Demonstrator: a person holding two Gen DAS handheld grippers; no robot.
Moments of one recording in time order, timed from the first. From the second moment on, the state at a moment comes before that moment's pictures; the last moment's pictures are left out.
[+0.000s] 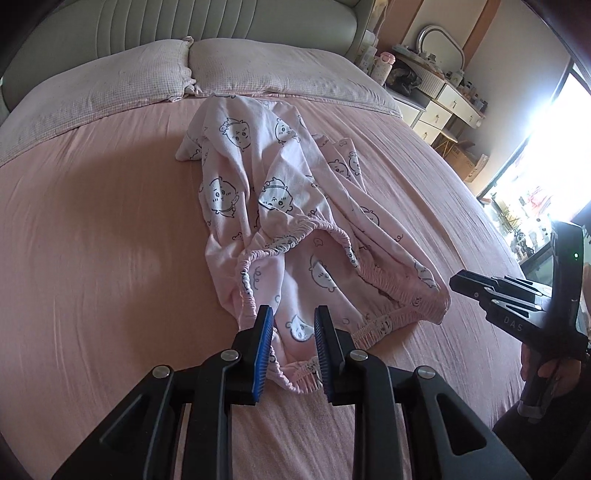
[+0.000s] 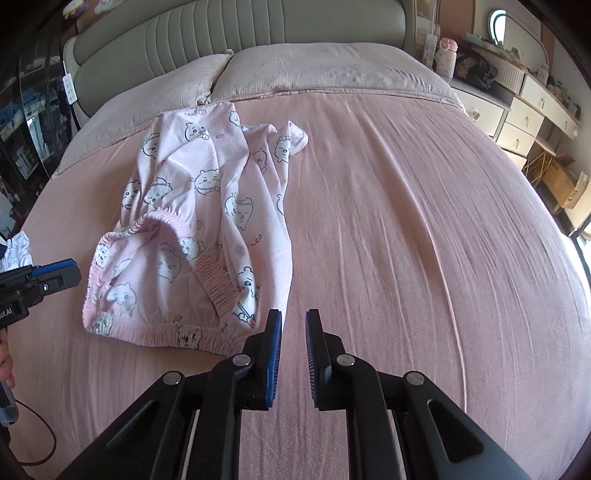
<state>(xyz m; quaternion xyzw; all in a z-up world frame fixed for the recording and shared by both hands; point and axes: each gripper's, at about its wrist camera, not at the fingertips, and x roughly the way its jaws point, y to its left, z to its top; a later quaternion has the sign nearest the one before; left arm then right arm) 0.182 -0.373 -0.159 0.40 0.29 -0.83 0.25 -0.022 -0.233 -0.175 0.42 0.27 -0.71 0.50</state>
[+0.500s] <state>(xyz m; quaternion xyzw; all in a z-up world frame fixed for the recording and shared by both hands) 0.179 -0.411 -0.176 0.39 0.35 -0.81 0.27 0.027 -0.246 -0.185 0.31 0.36 -0.71 0.52</state>
